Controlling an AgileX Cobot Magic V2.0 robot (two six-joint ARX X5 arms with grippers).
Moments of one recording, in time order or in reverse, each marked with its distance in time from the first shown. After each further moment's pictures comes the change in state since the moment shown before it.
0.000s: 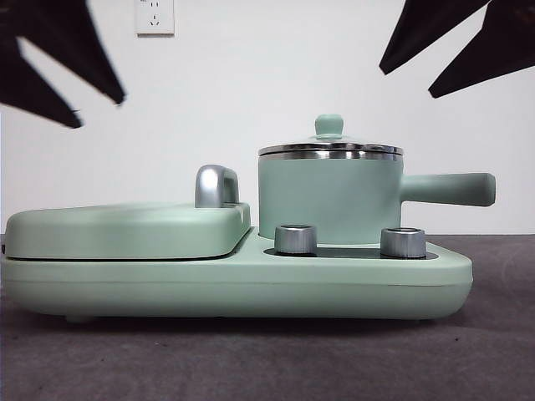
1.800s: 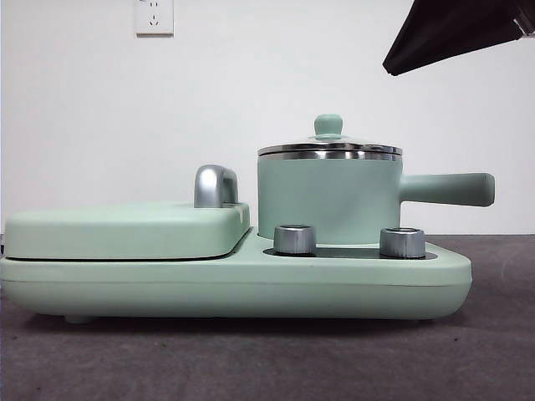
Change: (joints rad) left arm 0.528 -0.809 -0.659 0.327 -0.019 0.107; right arm 0.020 0.000 0.000 0.037 -0.052 0.000
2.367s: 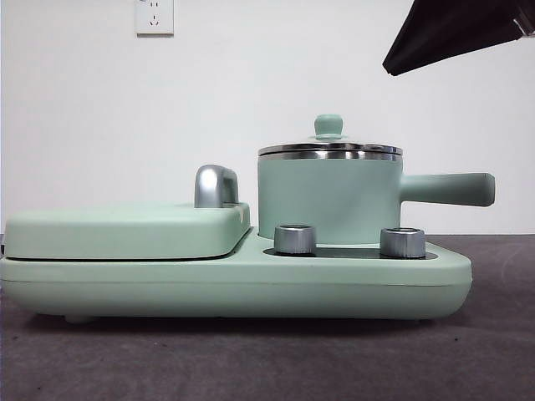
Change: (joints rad) left arm 0.010 -0.011 -0.011 0.052 -0.046 0.003; right arm 0.000 0.000 0.000 0.000 0.000 0.000
